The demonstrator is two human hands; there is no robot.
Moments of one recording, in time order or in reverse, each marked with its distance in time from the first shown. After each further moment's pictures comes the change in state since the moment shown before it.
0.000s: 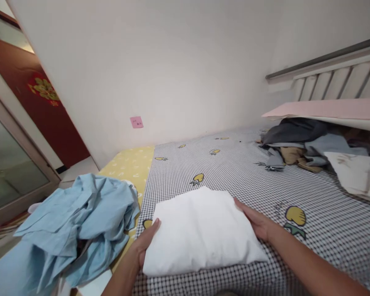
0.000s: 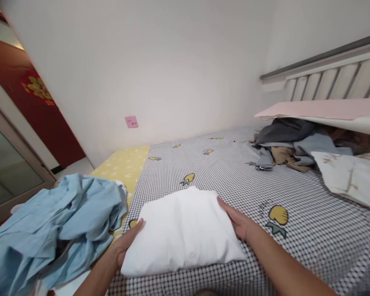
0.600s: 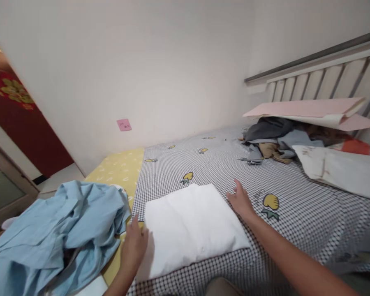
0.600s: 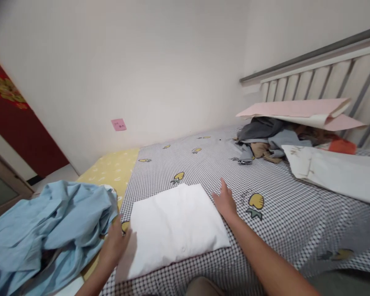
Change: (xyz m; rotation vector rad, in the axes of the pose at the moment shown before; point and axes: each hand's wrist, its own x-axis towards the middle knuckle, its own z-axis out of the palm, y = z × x) left_hand -0.012 -0.003 0.000 0.856 0.711 0.554; right_hand 0.004 -0.008 -0.007 -0.896 1.036 -0.387
